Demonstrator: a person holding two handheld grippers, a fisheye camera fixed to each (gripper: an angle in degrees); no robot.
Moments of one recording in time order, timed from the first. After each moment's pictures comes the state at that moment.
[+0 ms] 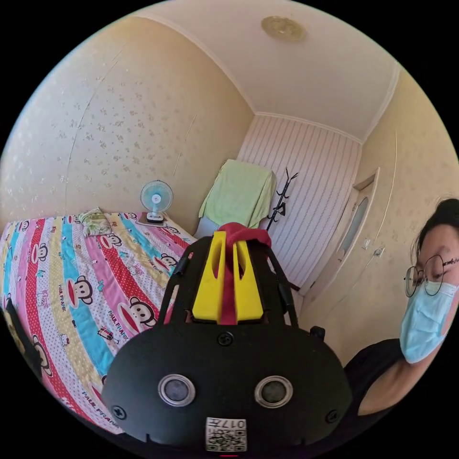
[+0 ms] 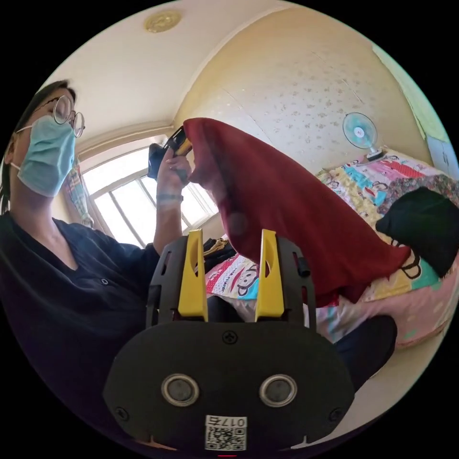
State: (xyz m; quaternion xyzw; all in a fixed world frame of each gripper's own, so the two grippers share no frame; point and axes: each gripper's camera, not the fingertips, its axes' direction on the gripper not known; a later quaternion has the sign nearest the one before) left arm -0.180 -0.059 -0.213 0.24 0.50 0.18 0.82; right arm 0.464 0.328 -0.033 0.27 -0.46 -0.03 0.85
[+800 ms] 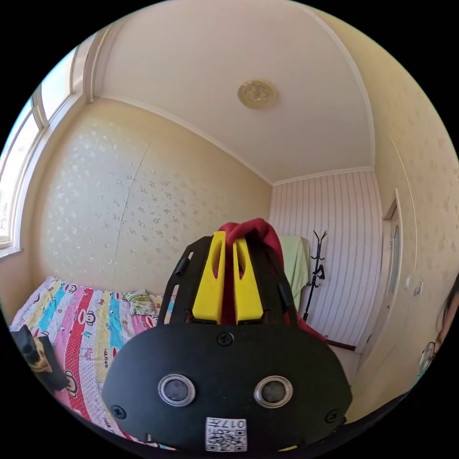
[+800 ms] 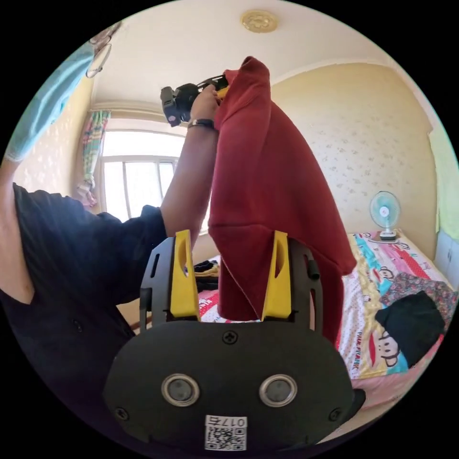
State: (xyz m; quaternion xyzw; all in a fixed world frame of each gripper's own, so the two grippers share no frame) left arm -0.256 -0.012 -0.430 0.45 0.37 0.10 0.81; right arm 0.357 0.327 -0.205 0.36 -0.29 -0.09 0.88
